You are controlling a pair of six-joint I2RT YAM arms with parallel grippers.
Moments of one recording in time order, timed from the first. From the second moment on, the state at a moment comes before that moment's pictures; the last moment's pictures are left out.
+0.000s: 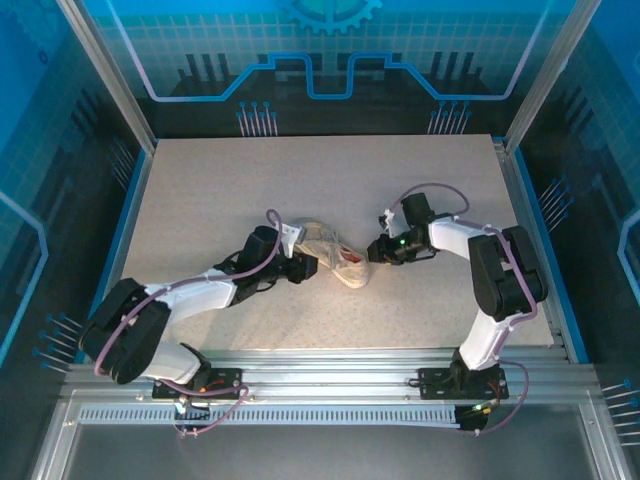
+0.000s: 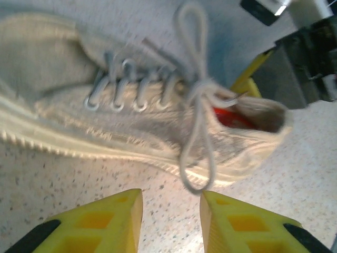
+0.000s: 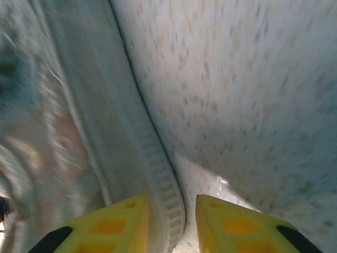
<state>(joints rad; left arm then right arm) -0.55 1.43 0.58 0.21 0.29 -0.43 0.26 1.78 0.96 -0.43 -0.62 0.22</state>
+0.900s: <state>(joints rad) -0.45 1.38 0.55 0.13 0.22 -0.58 0.72 1.34 1.08 -0.68 0.06 0.53</state>
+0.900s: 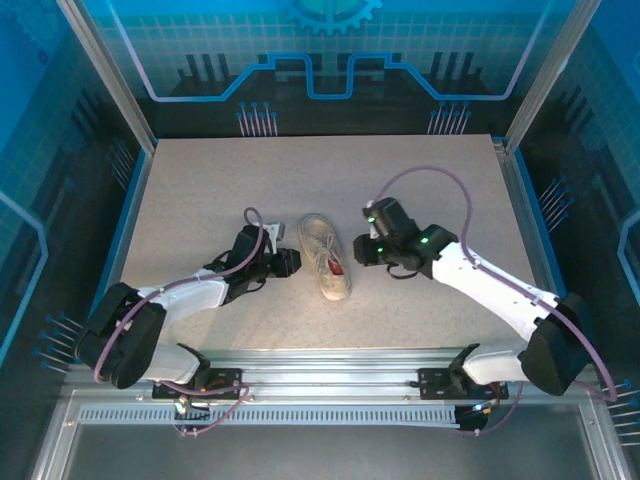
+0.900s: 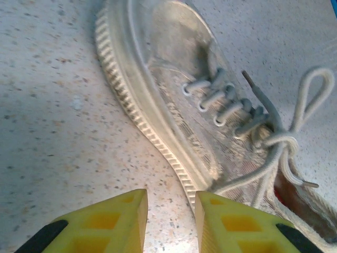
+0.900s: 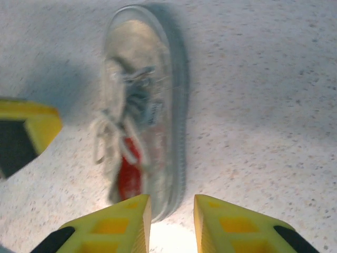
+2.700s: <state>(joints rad) -0.32 1.28 0.49 -0.02 0.34 -0.48 0.96 1.97 1.53 -0.85 0.26 0.79</state>
